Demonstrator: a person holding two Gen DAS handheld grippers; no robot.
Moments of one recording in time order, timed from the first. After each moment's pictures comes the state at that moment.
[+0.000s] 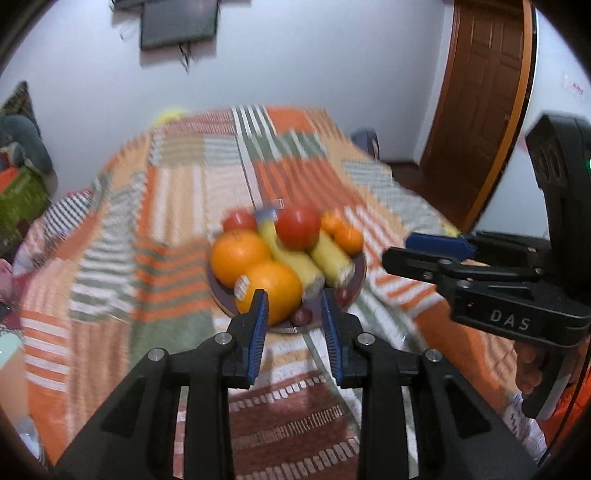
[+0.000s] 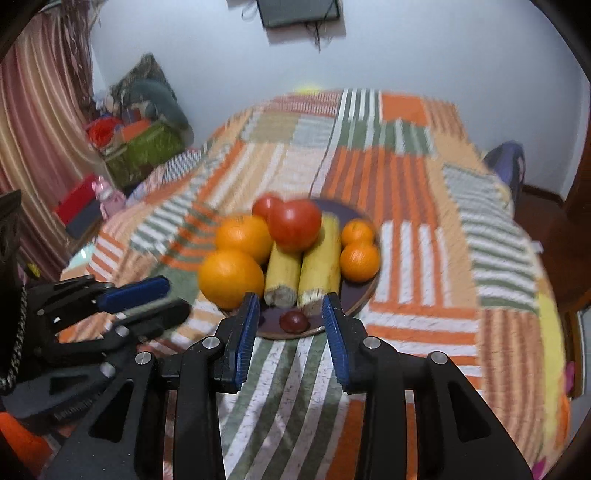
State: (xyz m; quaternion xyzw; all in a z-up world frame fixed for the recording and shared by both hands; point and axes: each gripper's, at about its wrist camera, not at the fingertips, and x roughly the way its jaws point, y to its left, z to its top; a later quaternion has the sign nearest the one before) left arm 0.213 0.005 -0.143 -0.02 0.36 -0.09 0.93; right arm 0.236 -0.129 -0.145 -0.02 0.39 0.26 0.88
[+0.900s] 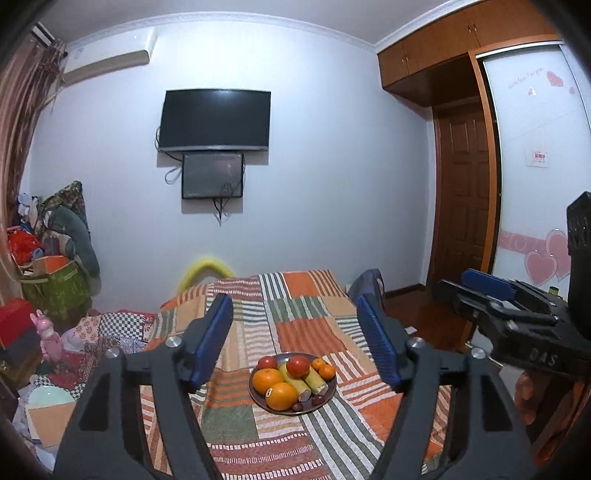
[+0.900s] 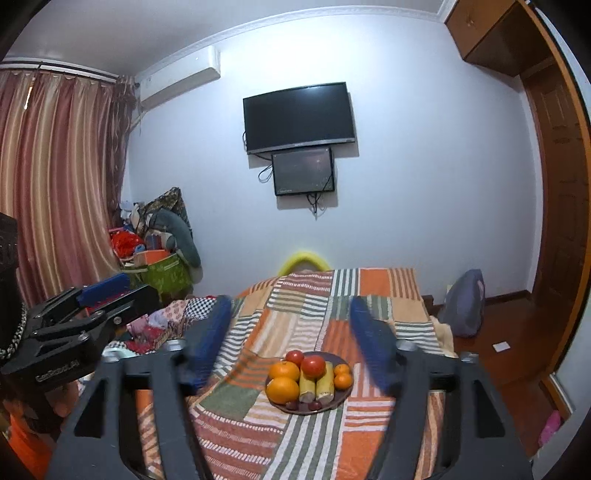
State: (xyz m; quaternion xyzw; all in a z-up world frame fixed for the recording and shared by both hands) left arm 0.031 0.000 0.033 -0.01 0.09 -0.04 1.00; right arm 0.081 -0.162 0.010 0.02 0.11 0.22 0.97
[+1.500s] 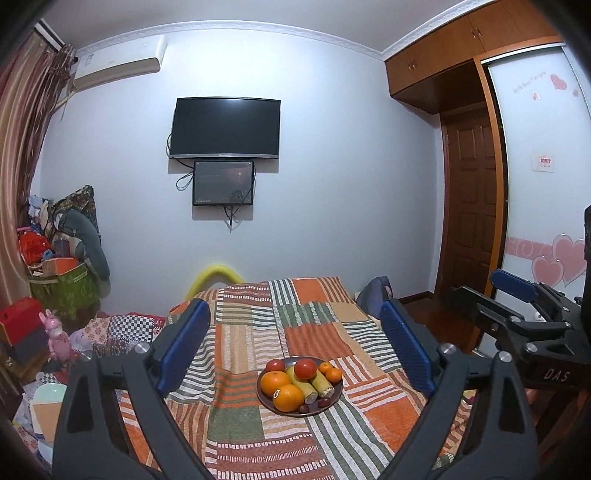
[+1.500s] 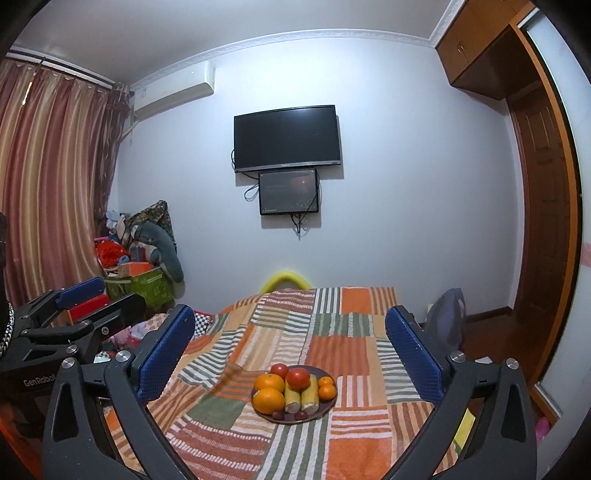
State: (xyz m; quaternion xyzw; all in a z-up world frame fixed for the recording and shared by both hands) left arm 0.017 0.001 0.030 -0.01 0.08 -0.02 1.00; right arm 0.061 -0.157 0.011 0.01 0.07 0.19 0.98
